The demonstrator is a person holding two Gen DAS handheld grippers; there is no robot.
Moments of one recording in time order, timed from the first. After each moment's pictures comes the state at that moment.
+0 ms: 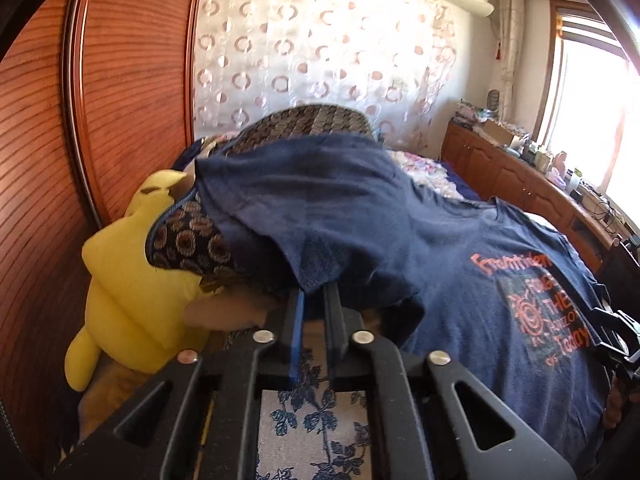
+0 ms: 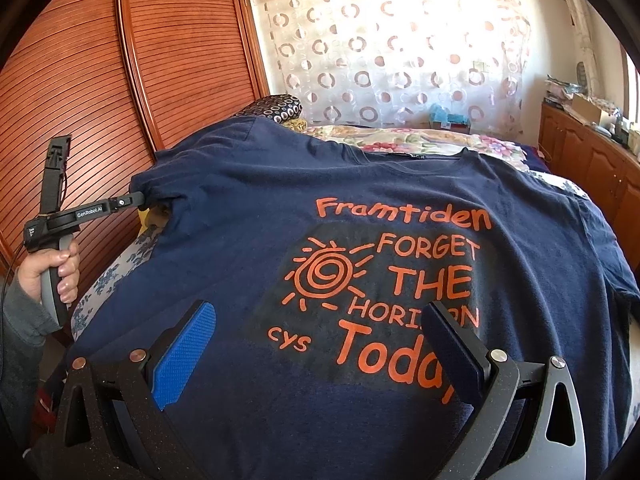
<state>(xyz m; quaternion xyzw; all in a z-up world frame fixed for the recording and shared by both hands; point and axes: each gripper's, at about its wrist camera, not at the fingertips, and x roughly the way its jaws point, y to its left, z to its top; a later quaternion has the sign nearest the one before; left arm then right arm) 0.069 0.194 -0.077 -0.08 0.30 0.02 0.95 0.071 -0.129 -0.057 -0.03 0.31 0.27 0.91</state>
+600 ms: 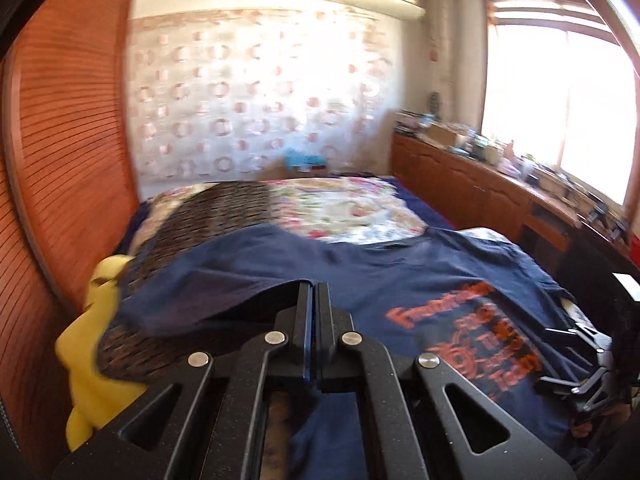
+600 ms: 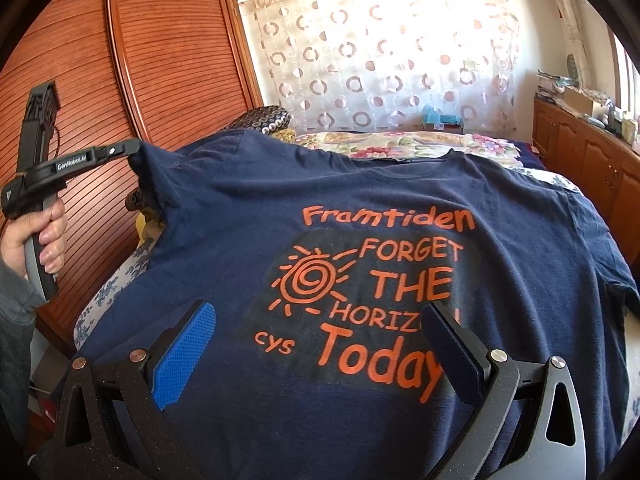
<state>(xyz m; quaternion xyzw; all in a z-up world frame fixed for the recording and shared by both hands) 0.103 0.112 -0.002 -0.01 0.26 -0.08 0.96 0.067 -0.145 -0.056 -0.01 0.30 0.26 0.92</state>
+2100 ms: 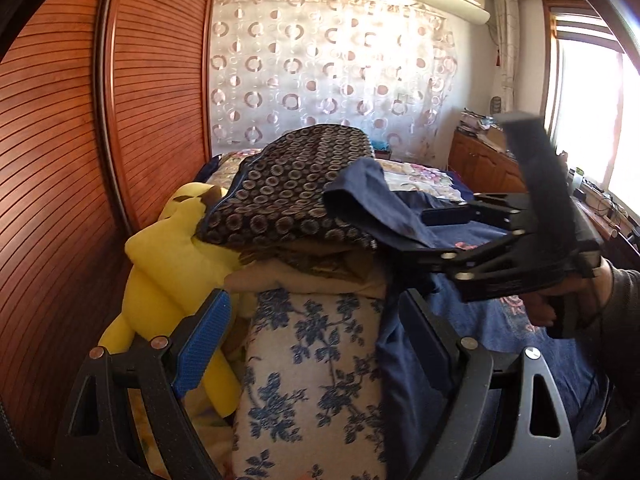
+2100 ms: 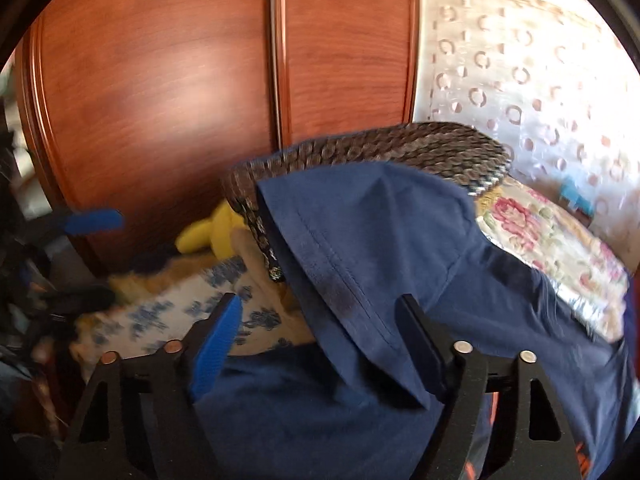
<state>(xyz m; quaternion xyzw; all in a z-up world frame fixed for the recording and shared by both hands) -0.004 0.187 -0.062 -0.06 0.28 0.05 0.96 0.170 0.103 -0.052 -0.23 0.29 0.45 0.81</state>
